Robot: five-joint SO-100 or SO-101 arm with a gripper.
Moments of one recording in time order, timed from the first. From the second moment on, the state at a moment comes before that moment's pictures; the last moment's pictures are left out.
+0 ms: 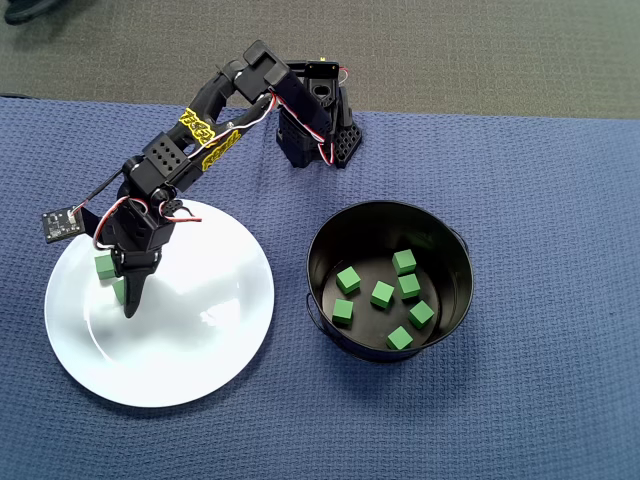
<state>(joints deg) 46.6 62.8 80.8 41.0 -69.2</state>
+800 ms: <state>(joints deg) 46.7 61.2 80.2 39.3 -68.1</state>
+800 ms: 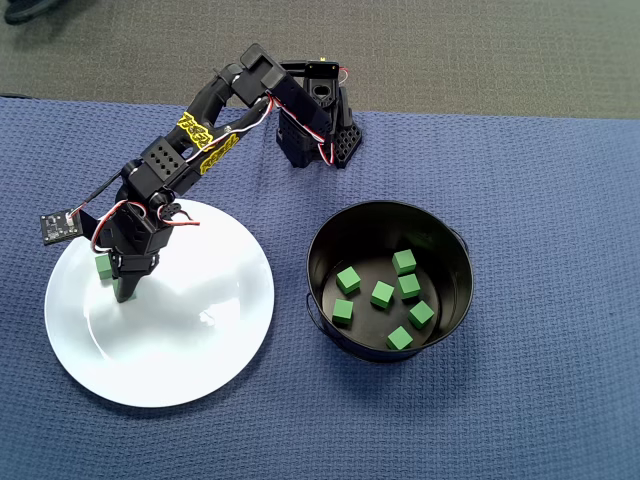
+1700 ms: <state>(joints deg) 44.1 89.4 86.9 55.3 -40.6</state>
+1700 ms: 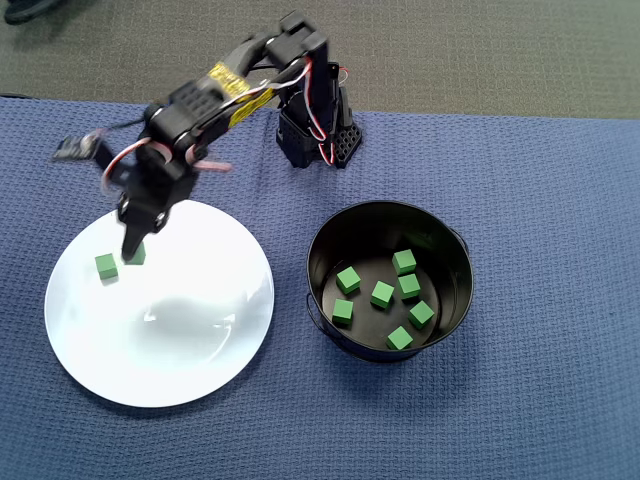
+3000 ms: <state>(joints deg) -3.4 116.5 101.6 68.8 -19.4</state>
